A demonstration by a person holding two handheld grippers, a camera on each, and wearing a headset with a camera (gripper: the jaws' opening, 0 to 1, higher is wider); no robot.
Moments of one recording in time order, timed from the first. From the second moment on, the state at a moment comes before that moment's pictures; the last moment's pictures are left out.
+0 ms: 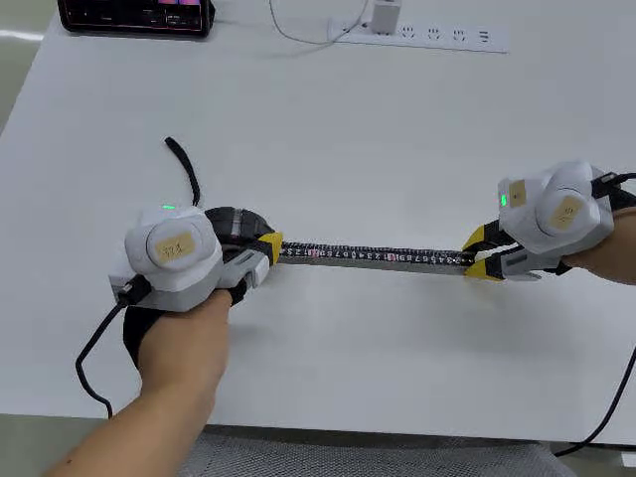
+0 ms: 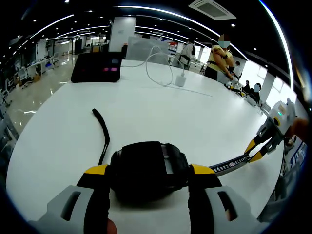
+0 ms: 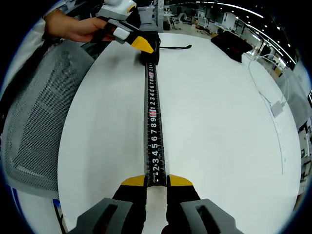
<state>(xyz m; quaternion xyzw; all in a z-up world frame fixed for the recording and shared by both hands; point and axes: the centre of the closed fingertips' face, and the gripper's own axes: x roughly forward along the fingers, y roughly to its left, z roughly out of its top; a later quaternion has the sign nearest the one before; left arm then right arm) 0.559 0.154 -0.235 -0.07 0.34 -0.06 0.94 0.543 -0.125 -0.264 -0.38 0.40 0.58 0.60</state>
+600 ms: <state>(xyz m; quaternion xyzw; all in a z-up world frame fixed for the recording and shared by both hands) 0.559 0.155 -0.236 -0.06 0.35 -0.06 0.93 0.543 -0.122 -0.265 -0.37 0.41 0.58 0.60</state>
